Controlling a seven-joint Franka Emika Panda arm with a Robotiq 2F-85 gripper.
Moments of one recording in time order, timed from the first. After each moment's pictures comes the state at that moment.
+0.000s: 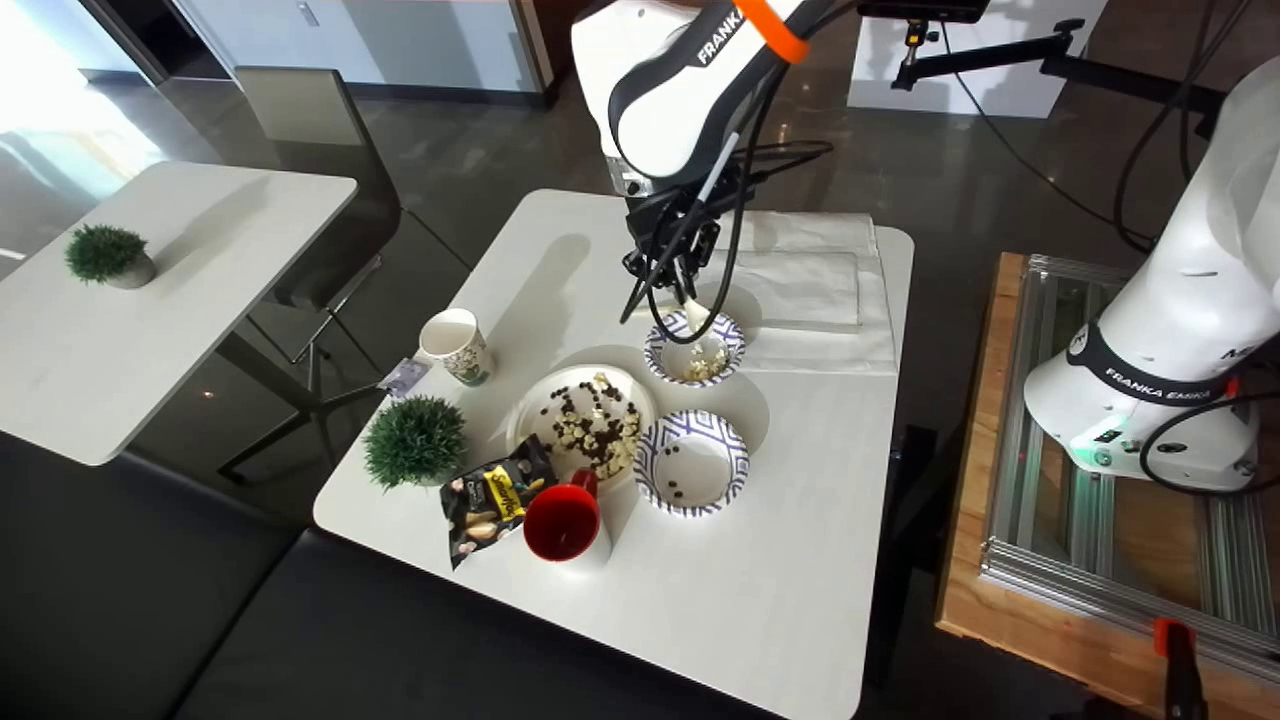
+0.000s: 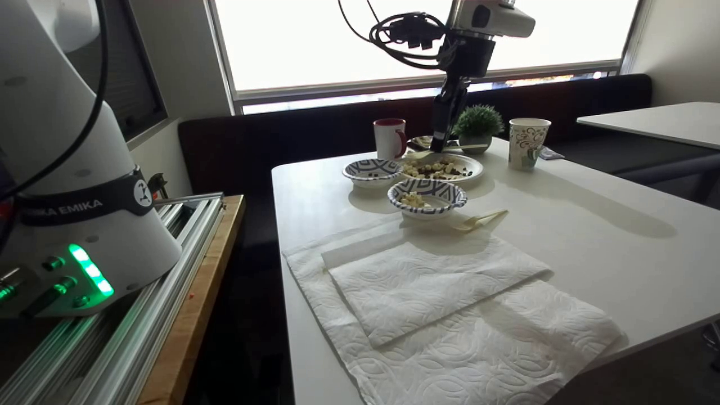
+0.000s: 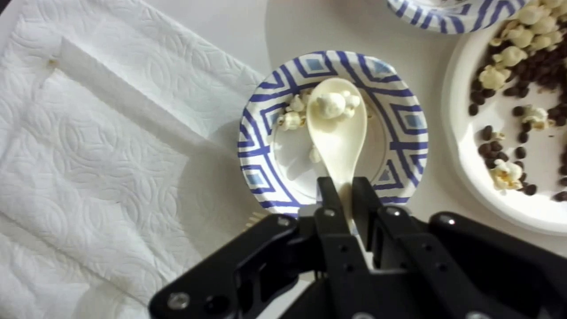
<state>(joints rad) 0.08 0.24 0.02 -2.16 0.10 2.23 0.74</state>
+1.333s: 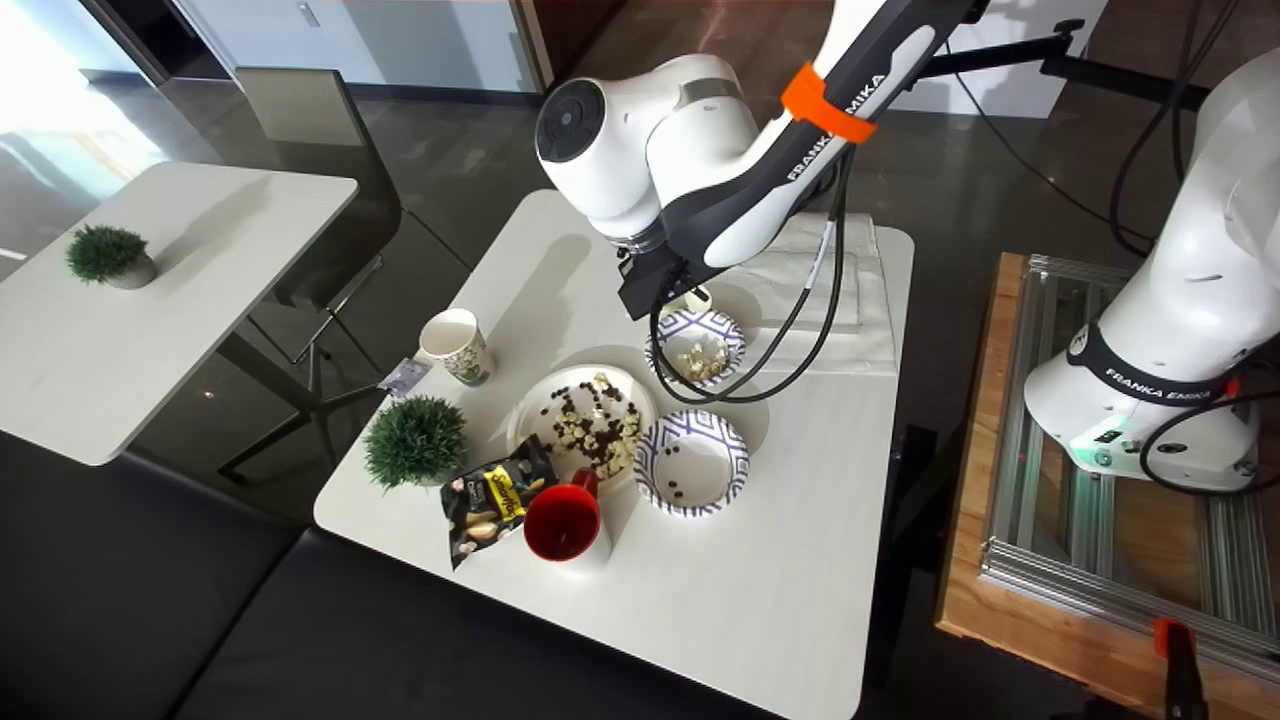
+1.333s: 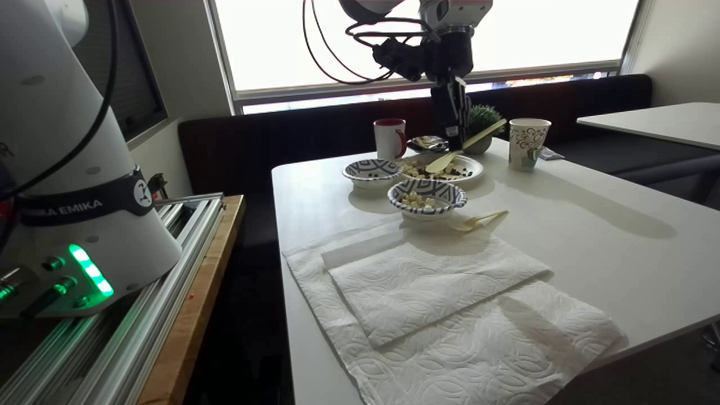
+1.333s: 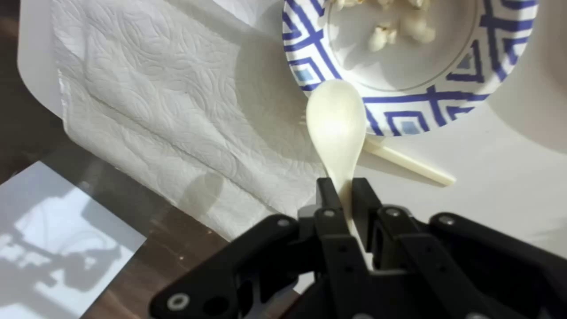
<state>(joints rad) 0.24 0.24 0.00 -2.17 -0.56 2.23 1.41</state>
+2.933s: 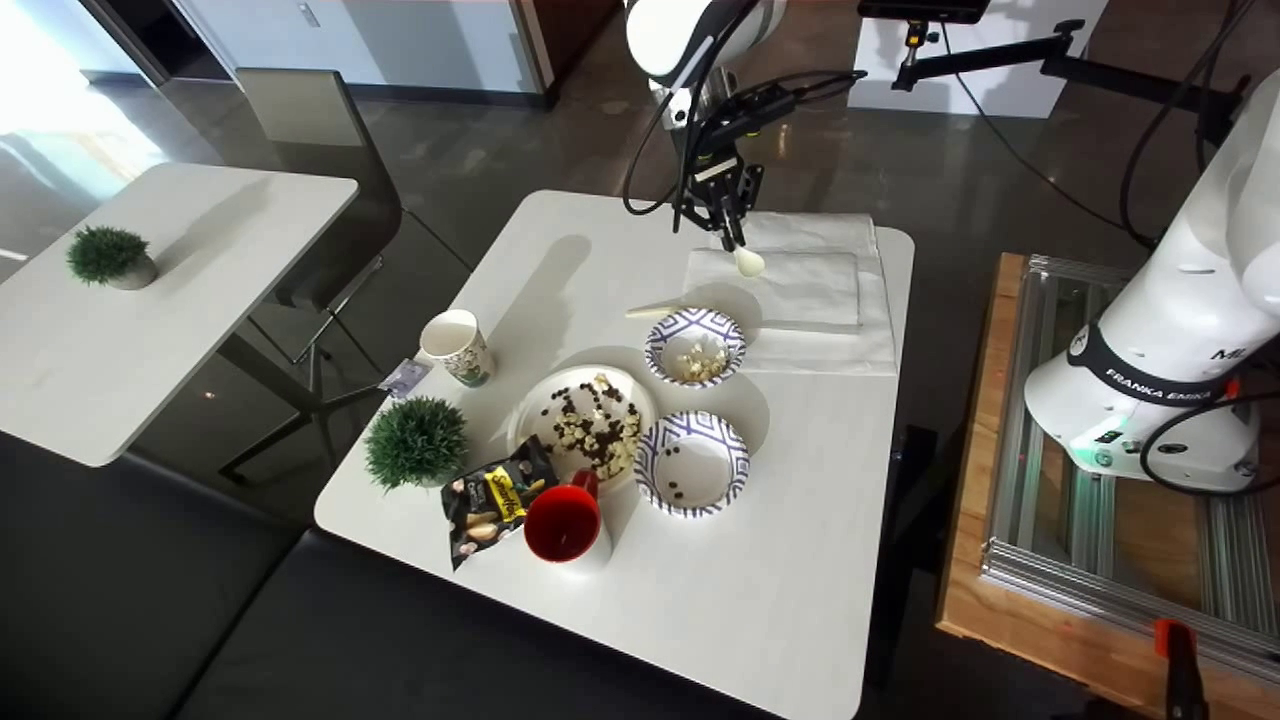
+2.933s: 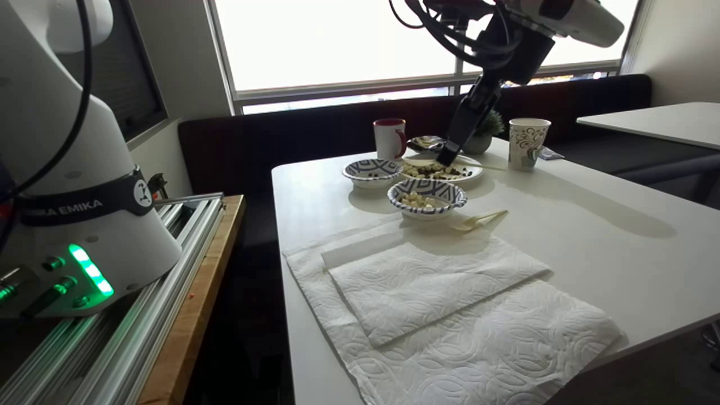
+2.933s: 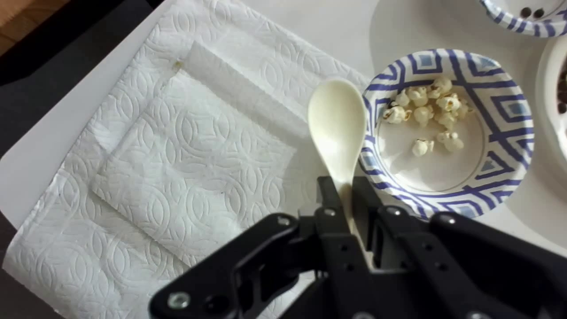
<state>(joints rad) -0.08 0.27 -0.08 -2.06 0.18 1.94 0.44</state>
